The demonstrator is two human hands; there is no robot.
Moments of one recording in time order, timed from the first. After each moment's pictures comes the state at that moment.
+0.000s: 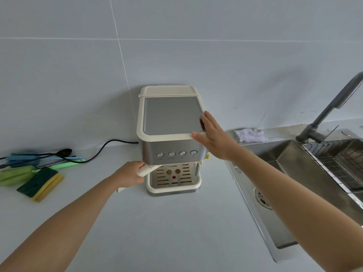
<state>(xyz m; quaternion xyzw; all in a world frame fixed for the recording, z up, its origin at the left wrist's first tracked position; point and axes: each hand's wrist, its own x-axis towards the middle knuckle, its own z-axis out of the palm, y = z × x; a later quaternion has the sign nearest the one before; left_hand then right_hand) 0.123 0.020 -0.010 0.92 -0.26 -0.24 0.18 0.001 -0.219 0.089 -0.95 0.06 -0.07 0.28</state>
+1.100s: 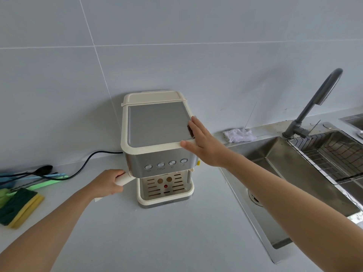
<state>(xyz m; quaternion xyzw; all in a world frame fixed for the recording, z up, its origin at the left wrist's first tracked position) 0.161 0.039 -0.017 0.91 -0.28 -0.25 0.20 0.002 -0.221 0.088 -0.96 0.07 -0.03 0.28</state>
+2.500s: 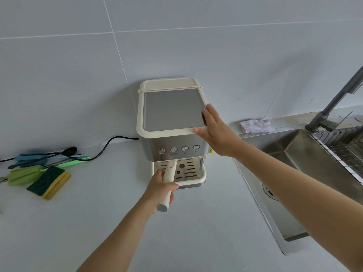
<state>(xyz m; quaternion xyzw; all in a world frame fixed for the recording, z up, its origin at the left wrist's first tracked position) 0.030 -0.021 -0.011 0.76 -0.03 -0.34 0.55 0.001 -0.215 0.087 -0.96 0.05 -0.08 0.27</state>
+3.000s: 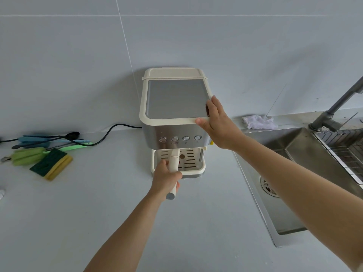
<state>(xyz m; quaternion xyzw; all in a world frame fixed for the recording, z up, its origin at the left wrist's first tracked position) 0.012 -0.041 -0.014 0.78 0.02 -0.25 0.57 0.001 -0.214 0.083 -0.96 0.06 -0.09 0.27</state>
